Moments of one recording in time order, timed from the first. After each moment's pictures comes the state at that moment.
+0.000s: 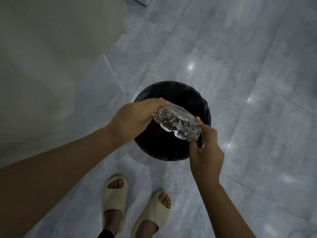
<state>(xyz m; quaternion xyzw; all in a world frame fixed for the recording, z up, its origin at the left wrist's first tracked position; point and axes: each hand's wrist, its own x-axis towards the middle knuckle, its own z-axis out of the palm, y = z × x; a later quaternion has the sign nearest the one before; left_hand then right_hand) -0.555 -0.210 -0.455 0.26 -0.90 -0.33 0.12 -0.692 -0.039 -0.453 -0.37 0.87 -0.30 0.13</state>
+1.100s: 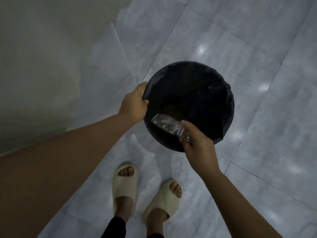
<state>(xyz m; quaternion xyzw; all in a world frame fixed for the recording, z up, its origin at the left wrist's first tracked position) -0.536 -0.228 -0.543 0.56 -0.69 -0.46 0.00 -0.668 -0.042 -0.513 -0.43 0.82 -0.20 0.33</state>
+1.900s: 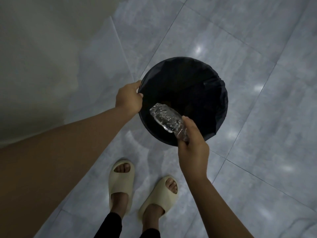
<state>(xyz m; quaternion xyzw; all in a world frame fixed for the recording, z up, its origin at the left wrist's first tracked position) -0.537 -0.231 -0.549 0.63 -0.60 -0.50 0.03 -0.640 -0.032 -0.509 -0.38 0.84 -0.29 0.24</state>
